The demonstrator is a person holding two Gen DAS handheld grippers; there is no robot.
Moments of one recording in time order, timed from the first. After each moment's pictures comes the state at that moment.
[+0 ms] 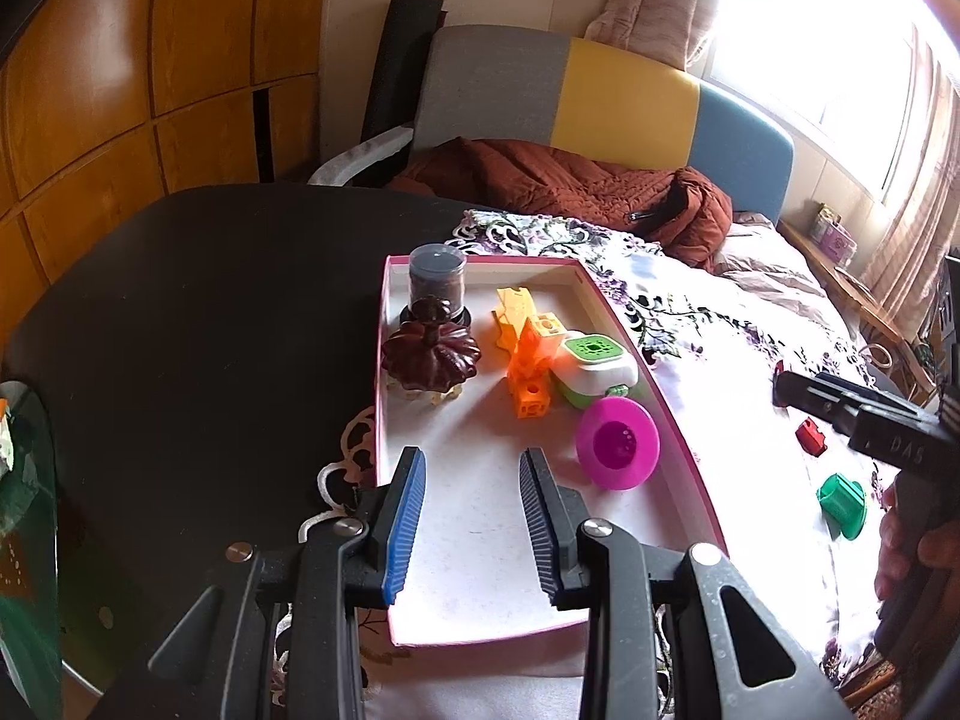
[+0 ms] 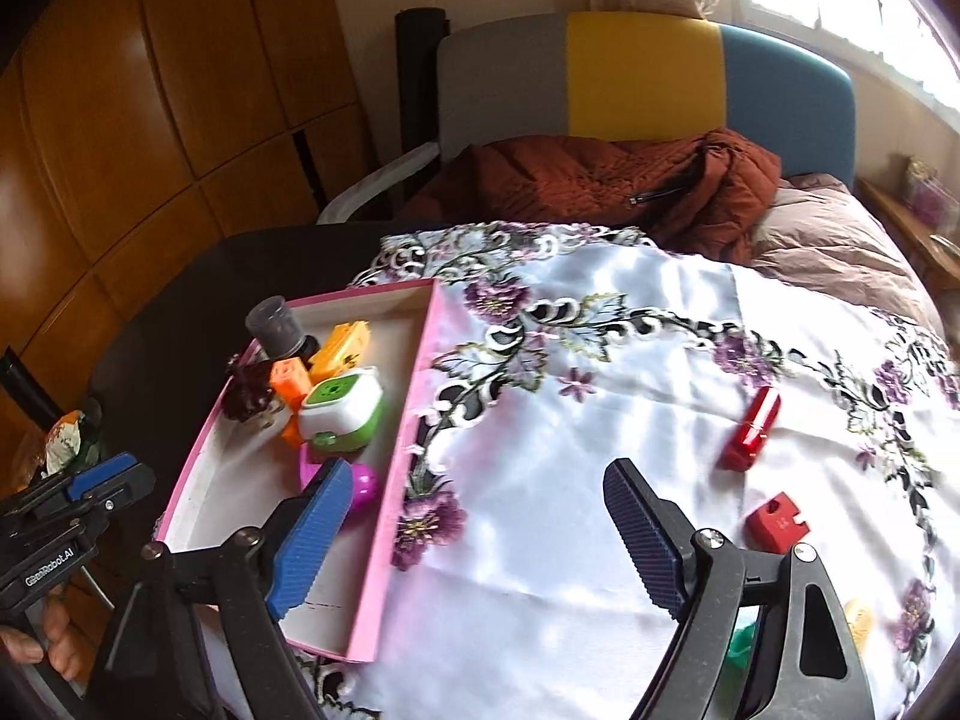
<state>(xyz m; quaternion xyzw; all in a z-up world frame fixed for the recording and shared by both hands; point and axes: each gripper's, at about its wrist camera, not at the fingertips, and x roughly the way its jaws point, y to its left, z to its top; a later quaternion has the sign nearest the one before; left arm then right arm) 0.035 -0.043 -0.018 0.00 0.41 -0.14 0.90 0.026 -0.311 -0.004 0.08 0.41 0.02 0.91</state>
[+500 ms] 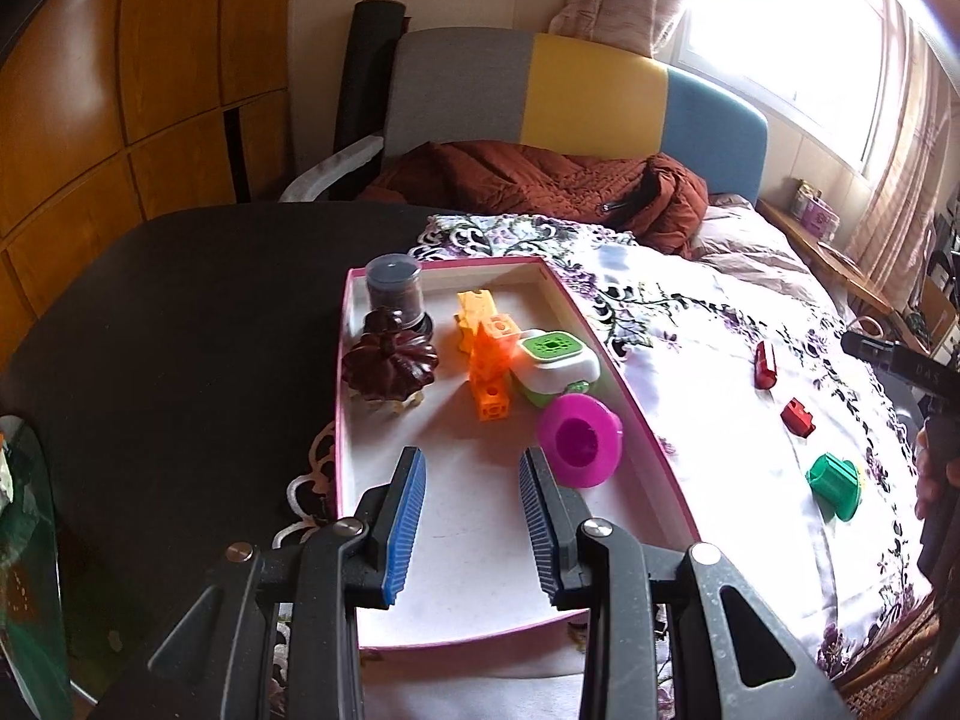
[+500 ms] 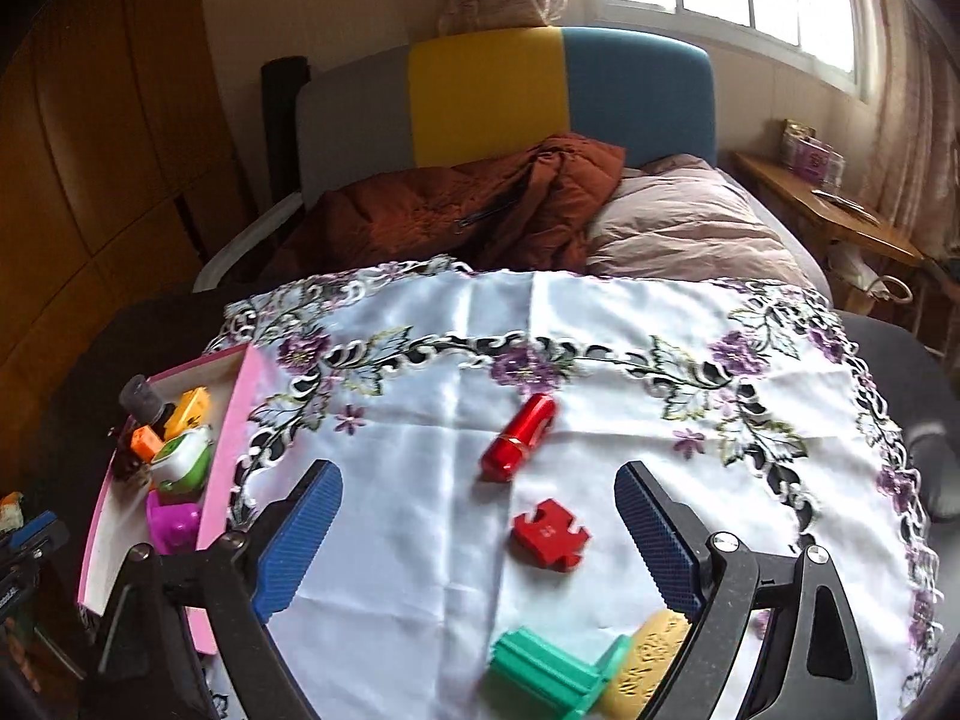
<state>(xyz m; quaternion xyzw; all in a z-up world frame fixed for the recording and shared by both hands) 0.028 -0.069 -0.013 0.03 0.40 -0.16 0.90 -0.007 -0.433 0.011 0.11 0.39 -0.12 0.91</state>
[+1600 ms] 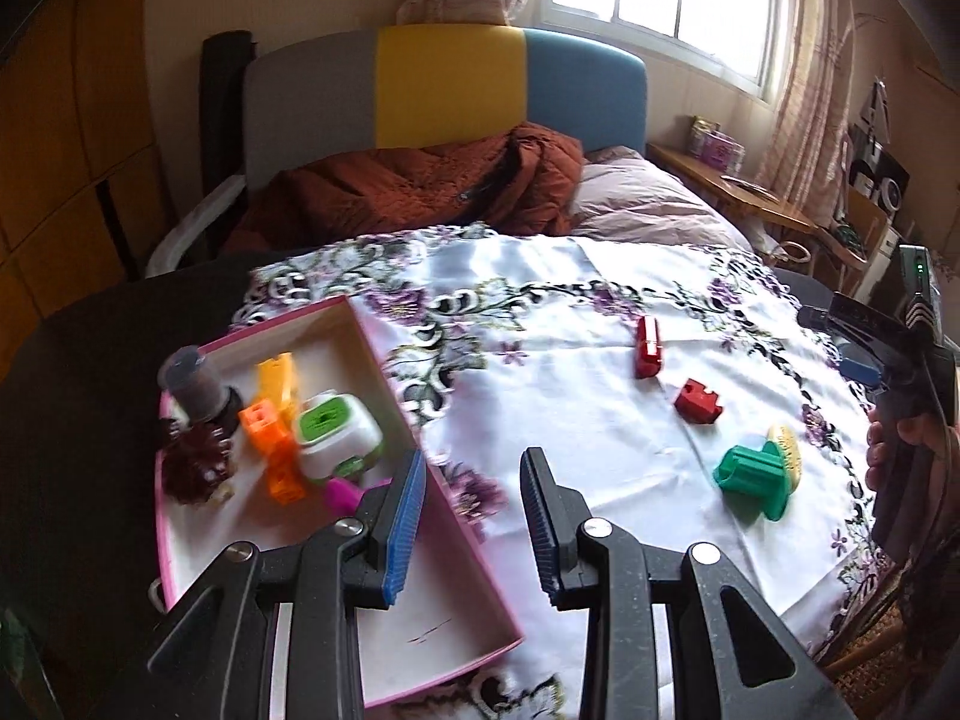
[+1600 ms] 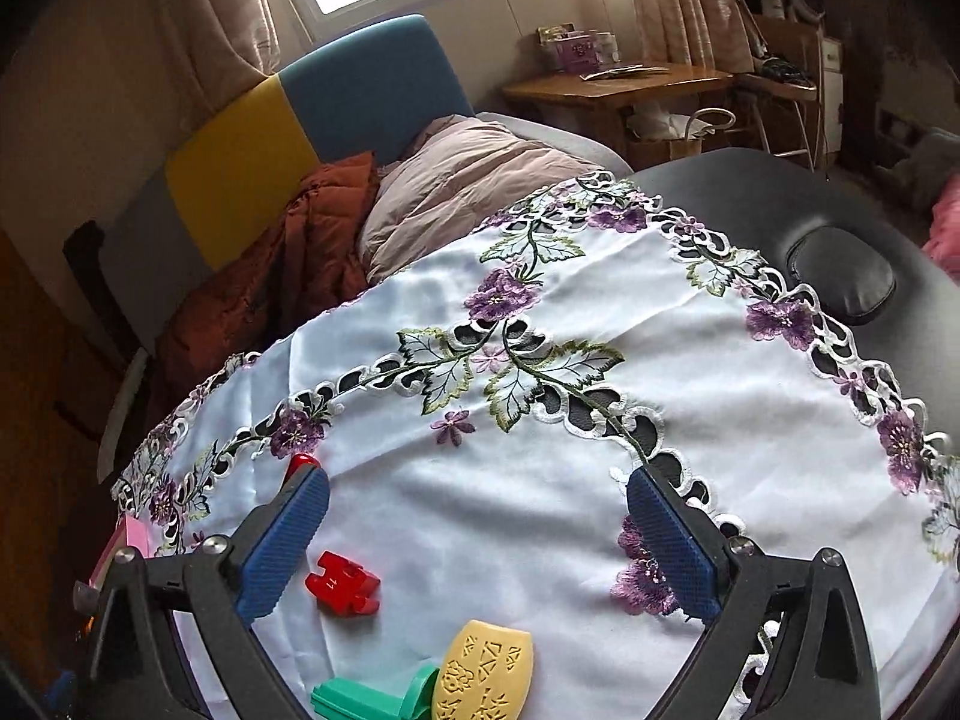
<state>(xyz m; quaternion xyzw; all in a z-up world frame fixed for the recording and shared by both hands) 0.032 -0.196 0.002 0.10 0.39 -0.28 0.87 -0.065 -0.556 -0.019 0.30 0.34 -0.30 0.84</state>
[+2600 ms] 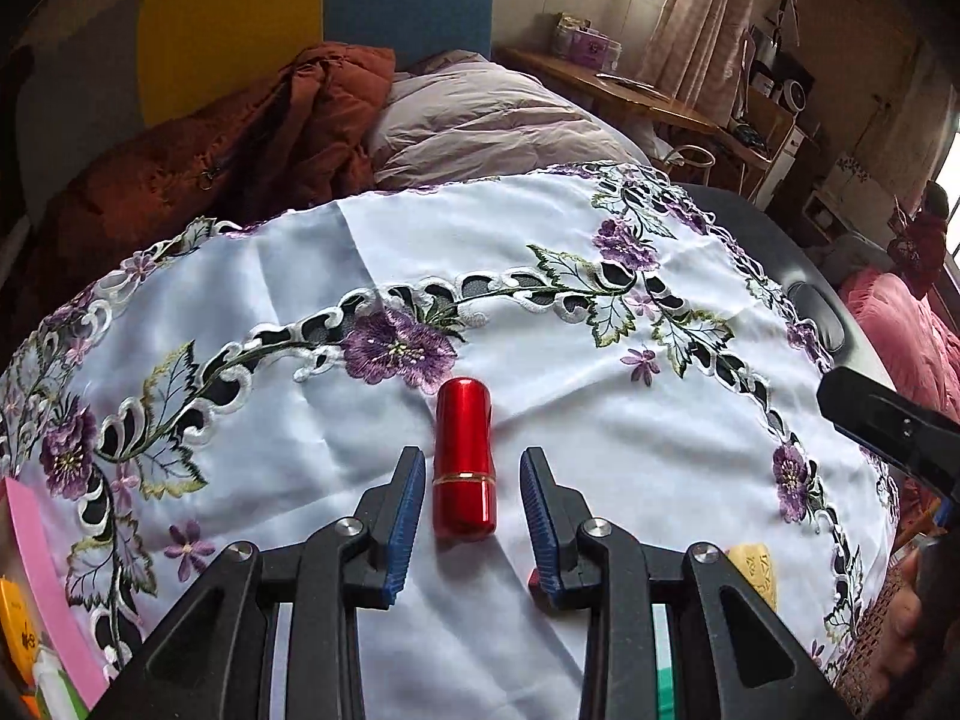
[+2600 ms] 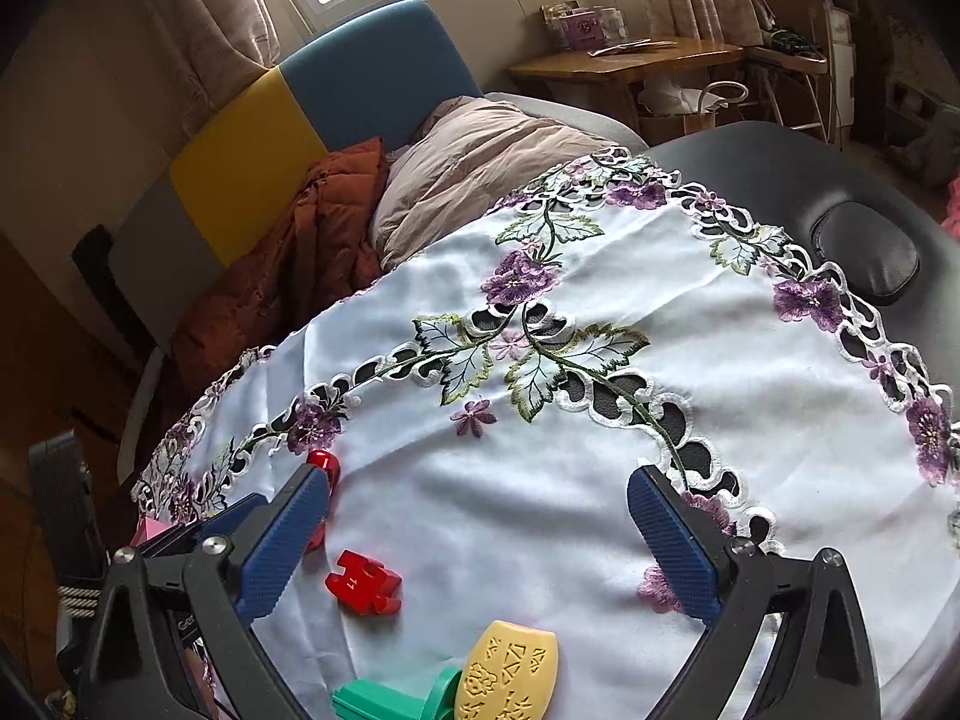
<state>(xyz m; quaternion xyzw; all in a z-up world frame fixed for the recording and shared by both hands) 0.107 -0.421 -0.067 0.16 0.45 -0.42 0.77 -0.057 -0.561 -0.025 0.32 0.35 -0.27 0.83</state>
